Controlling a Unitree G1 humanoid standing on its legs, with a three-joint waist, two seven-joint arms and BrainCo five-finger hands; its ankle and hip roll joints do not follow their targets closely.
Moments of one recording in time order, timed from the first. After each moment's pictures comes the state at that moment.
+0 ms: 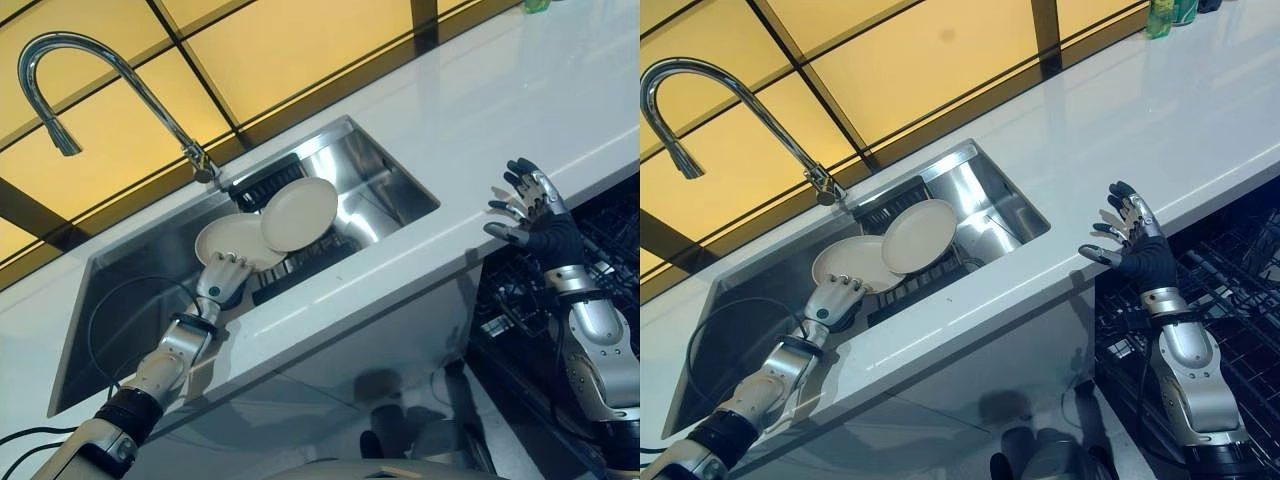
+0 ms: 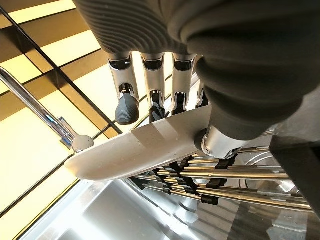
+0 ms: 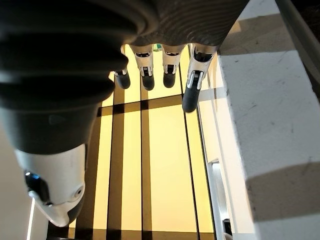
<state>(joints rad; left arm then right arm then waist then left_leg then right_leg) -0.19 0.68 -0.48 0.35 1.25 0.11 0.45 0.02 -0.64 -0.11 -0.22 0.46 -0.13 0.01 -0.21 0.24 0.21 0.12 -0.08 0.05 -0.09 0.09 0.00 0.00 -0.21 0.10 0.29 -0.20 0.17</state>
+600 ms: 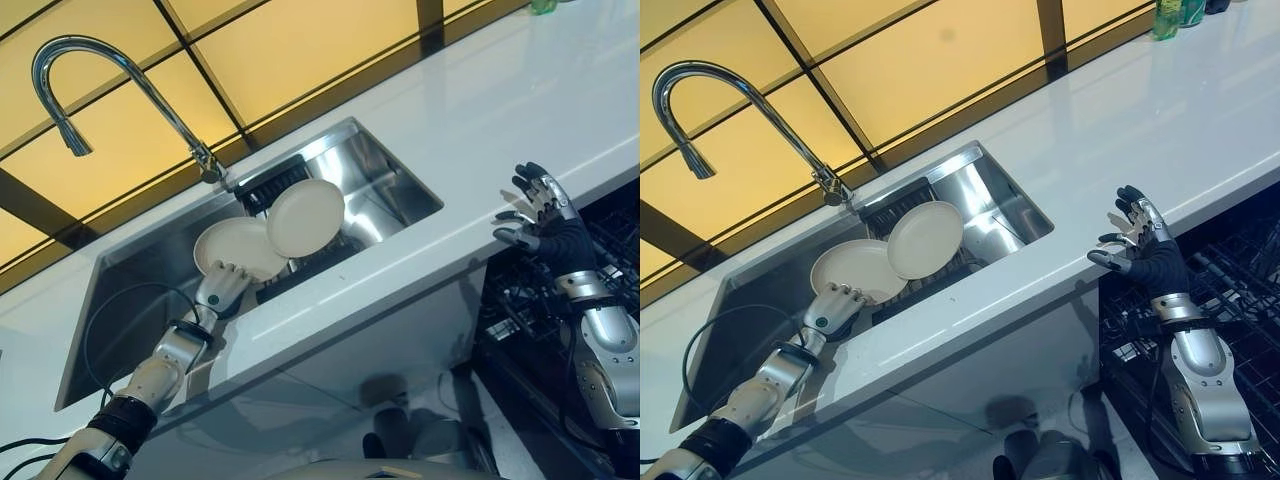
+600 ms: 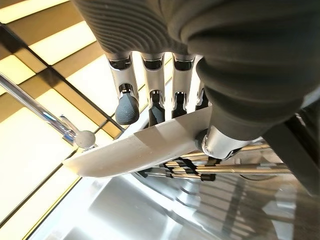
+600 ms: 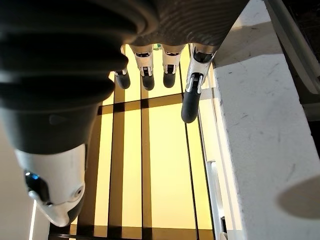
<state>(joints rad) -0.14 0.69 -0.43 0.33 1.36 0.02 0.40 0.07 -0.64 -0.18 -0.23 0.46 -0.13 0.06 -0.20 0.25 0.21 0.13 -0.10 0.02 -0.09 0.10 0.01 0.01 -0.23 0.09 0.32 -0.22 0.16</state>
